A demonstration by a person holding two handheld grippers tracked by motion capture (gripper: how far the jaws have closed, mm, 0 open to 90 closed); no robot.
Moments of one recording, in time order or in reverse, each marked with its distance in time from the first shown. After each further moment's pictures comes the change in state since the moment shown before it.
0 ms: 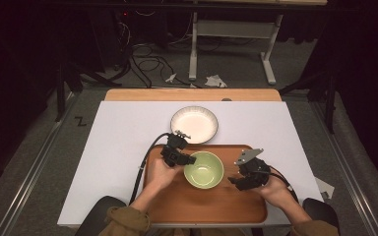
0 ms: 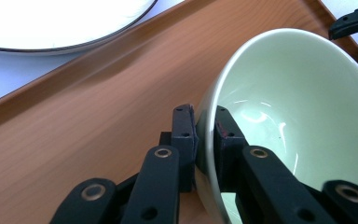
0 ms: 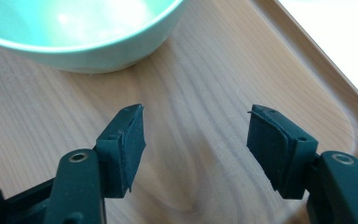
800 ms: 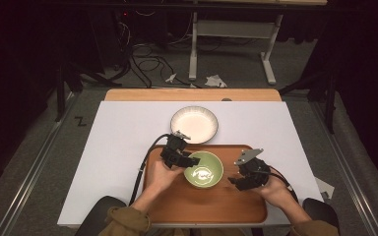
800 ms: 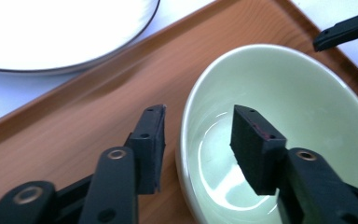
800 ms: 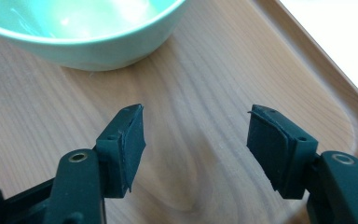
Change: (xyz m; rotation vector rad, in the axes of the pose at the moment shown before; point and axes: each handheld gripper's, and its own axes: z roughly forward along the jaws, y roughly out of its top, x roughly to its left) left arm -0.006 -0.004 -0.007 -0.085 0.008 0.033; right arm 0.001 0.000 0.001 -0.002 0.003 0.005
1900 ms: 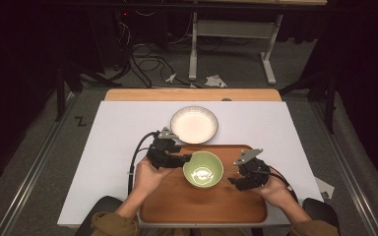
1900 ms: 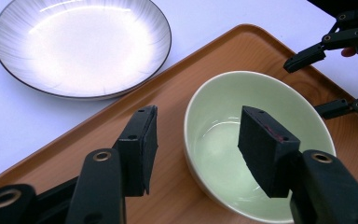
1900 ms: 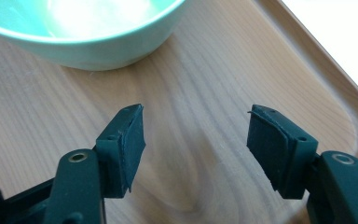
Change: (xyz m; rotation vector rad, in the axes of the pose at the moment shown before) left arm -0.010 -0.006 -0.057 -0.124 0.070 0.088; right arm 0.000 0.000 0.000 0.007 0.000 0.000
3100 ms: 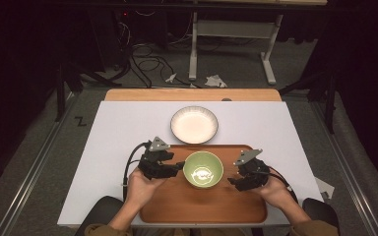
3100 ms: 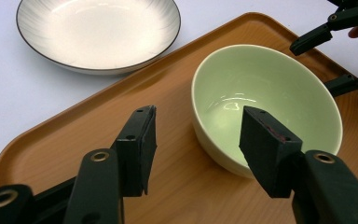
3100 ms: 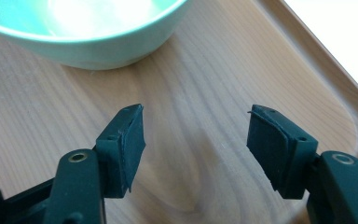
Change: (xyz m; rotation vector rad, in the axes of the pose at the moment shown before) left arm -0.002 -0.031 -0.013 -0.027 0.040 -0.004; right arm 0.001 0.000 0.001 0.002 -0.002 -0.008
